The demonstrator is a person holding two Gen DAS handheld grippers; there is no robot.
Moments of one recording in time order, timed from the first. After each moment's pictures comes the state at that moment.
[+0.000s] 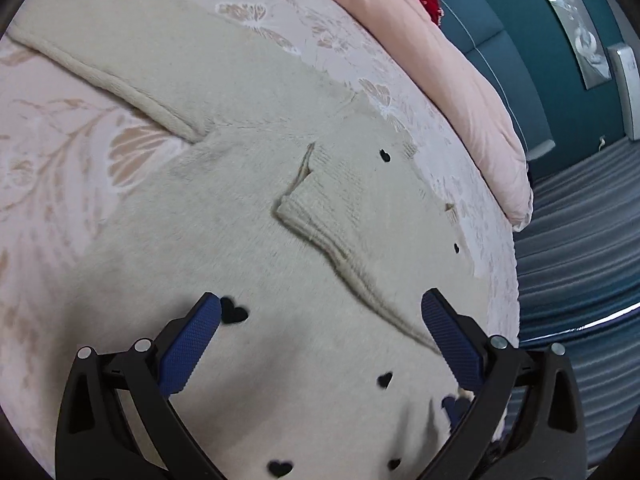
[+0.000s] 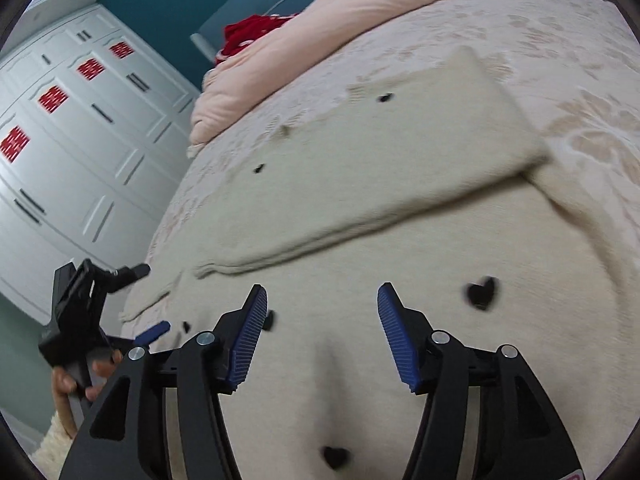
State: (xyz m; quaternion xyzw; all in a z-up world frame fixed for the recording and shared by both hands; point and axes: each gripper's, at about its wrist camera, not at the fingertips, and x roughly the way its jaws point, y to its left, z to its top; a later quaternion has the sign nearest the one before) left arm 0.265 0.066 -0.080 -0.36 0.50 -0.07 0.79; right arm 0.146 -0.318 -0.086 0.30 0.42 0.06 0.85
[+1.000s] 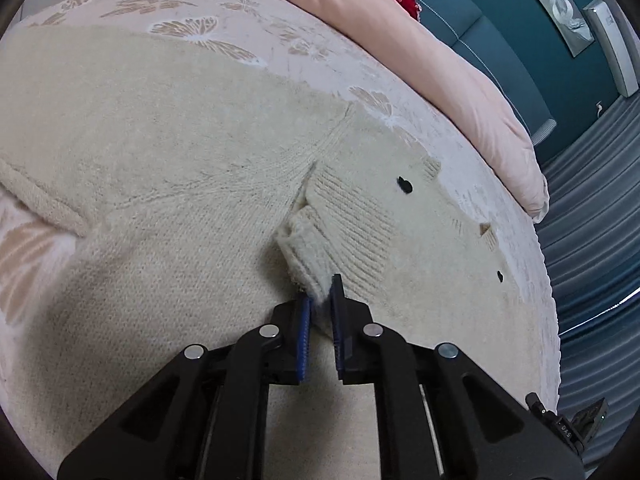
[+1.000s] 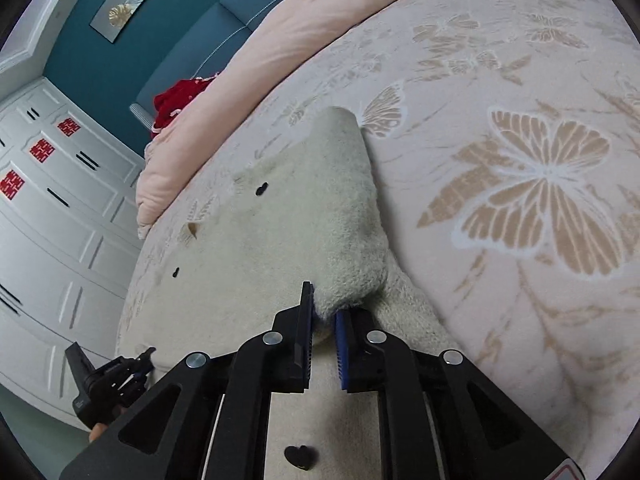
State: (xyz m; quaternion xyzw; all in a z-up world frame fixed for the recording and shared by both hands) left arm 0.330 0.045 -0.124 -0.27 0.45 -0.08 0.85; right arm 0.189 -0.420 -0.117 0.35 0.38 -0.04 0.86
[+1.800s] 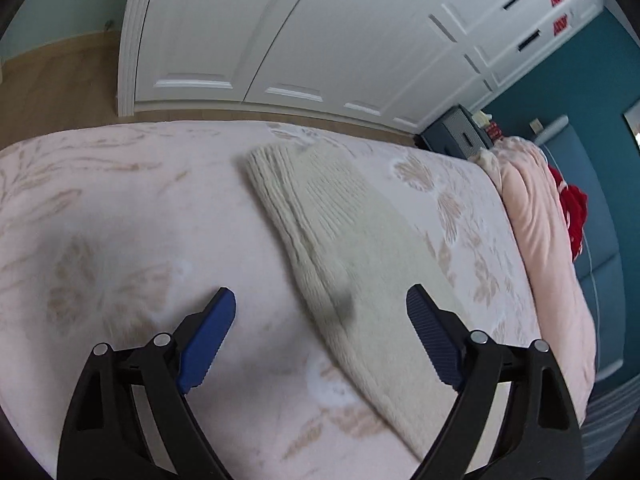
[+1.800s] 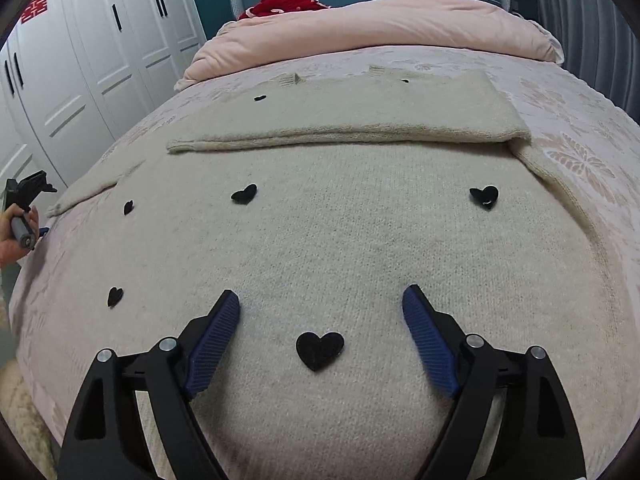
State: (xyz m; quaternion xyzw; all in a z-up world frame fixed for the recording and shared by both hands) left arm 0.273 0.434 -0.103 -0.44 0.32 0.26 0.80; right arm 0.084 -0.234 -0.119 0.08 0.42 0.03 0.90
